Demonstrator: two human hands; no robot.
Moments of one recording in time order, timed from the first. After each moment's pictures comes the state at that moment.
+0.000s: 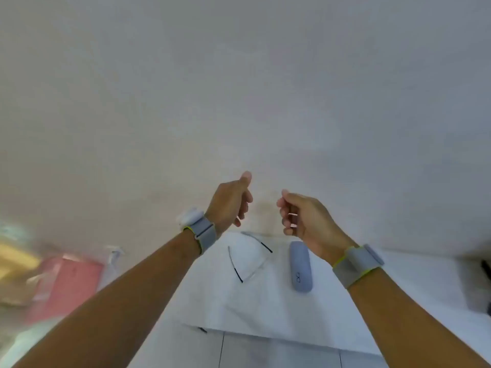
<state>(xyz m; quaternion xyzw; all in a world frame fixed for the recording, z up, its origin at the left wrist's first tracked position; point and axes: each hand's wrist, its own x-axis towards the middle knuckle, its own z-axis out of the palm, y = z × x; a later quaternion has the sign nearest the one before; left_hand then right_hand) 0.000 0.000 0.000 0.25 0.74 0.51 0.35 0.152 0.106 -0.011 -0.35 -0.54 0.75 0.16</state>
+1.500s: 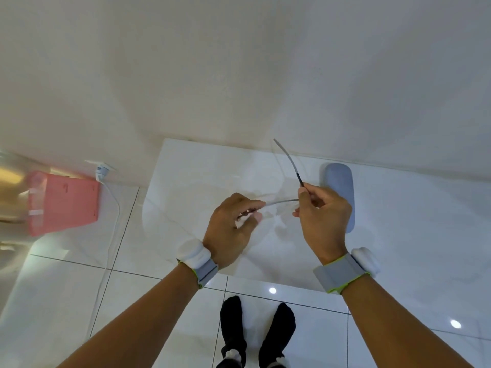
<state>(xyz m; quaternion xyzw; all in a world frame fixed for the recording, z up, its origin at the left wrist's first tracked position) 0.029 -0.064 -0.267 0.38 0.77 0.44 0.26 0.148 0.078 -0.279 -0.48 -0.68 0.44 0.34</state>
